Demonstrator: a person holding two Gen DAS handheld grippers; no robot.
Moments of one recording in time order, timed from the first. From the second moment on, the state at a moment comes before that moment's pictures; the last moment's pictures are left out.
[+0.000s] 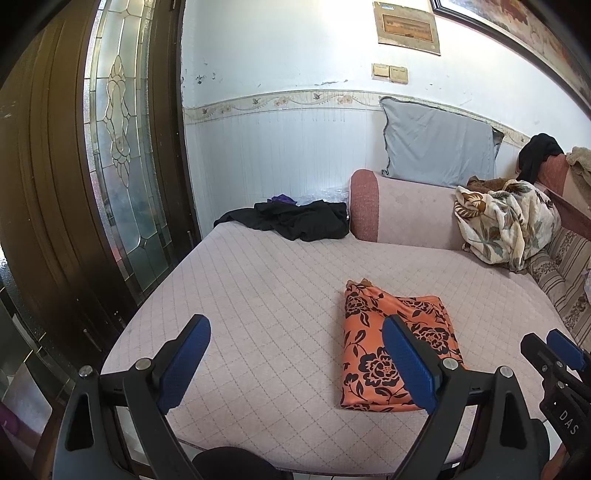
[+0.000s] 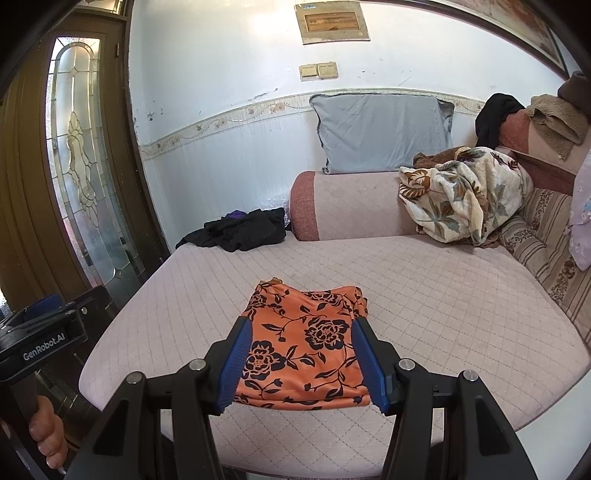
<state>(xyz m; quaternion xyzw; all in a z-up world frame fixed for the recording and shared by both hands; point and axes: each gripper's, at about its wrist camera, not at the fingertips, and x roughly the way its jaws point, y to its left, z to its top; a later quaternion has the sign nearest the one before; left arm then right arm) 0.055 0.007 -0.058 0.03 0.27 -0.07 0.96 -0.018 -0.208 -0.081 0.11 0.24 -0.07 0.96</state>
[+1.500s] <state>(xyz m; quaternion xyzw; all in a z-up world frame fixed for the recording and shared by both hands) 0.050 0.014 -0.052 0.02 0.26 -0.07 0.96 -0.020 -0.200 -0.065 0.10 0.22 -0.07 0.97</state>
